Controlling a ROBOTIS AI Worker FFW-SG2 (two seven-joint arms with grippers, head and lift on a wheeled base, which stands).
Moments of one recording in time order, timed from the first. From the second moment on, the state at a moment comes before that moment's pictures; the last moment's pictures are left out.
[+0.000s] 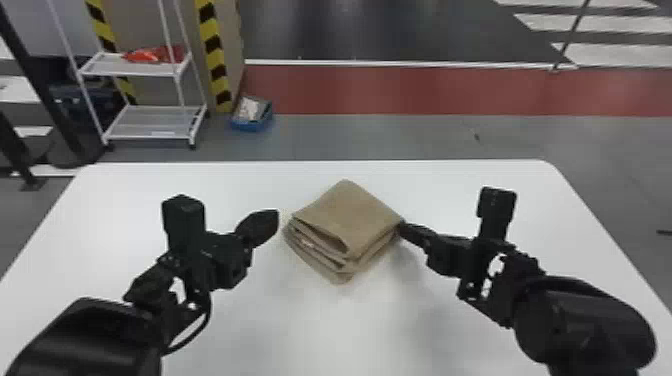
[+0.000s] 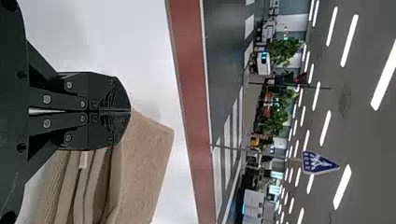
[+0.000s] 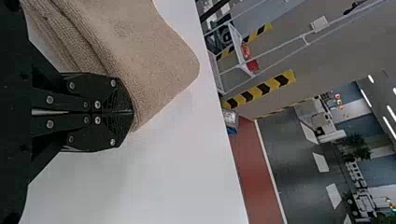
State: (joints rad) left arm 0.05 0.23 -0.14 -1.71 0.23 0.31 -0.30; right arm -0.10 -0.11 0.02 -1.58 -0.39 0.65 0.23
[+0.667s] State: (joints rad) left arm -0.04 0.24 -0.16 -1.51 0.25 0.13 -0.28; right arm -0.26 -0.11 0.02 -1.38 -0.36 0.55 0.30
